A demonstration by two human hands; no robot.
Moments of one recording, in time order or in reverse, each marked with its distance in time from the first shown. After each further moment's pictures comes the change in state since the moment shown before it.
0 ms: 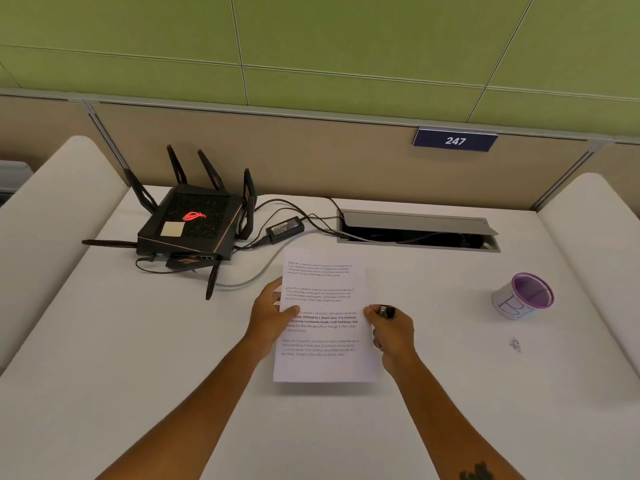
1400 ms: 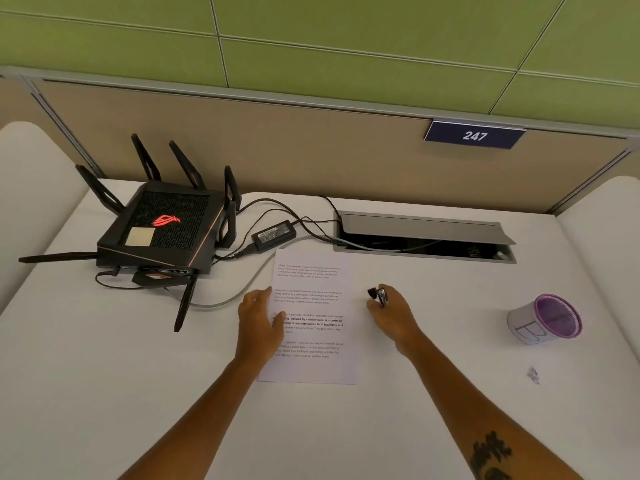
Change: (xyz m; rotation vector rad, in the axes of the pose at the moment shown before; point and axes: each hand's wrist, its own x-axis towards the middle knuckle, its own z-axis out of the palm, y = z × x) left_hand 0.095 -0.059 0.016 0.510 0.173 0.219; right_hand 0.123 -0.032 0.017 -0.573 -0.150 -0.236
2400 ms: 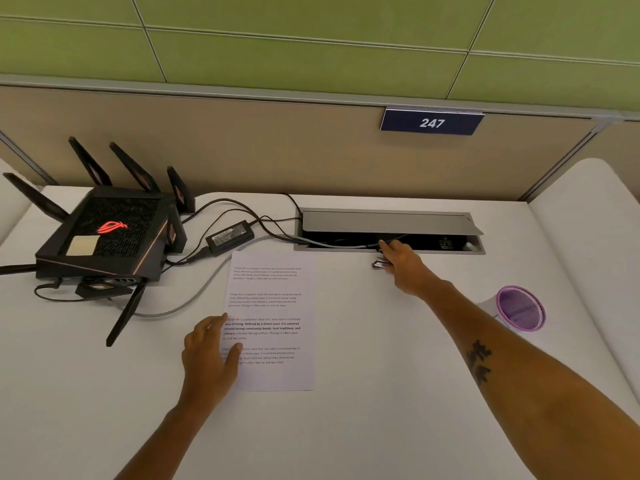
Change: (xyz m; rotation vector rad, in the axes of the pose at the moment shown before) left_hand -0.045 -0.008 0.017 0.222 0.088 0.059; right_hand 0.143 0.055 -0.132 -0.824 -0.078 -0.490
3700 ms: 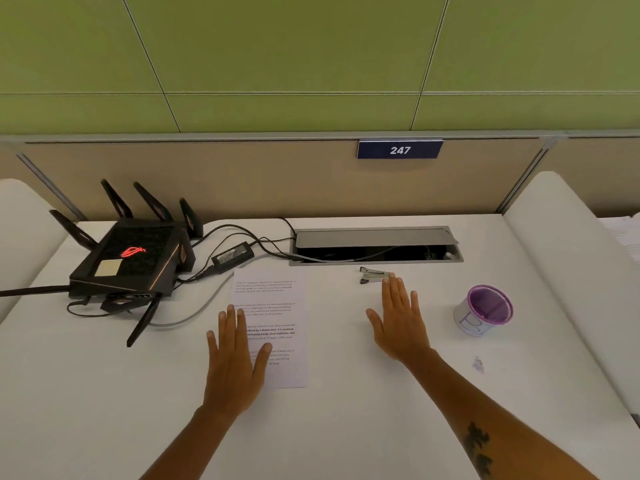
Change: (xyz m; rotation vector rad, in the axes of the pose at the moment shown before) left_hand -0.030 0.055 0.004 0.207 0.010 0.218; right_hand -0.130 -0.045 0.032 -0.107 0.203 0.183
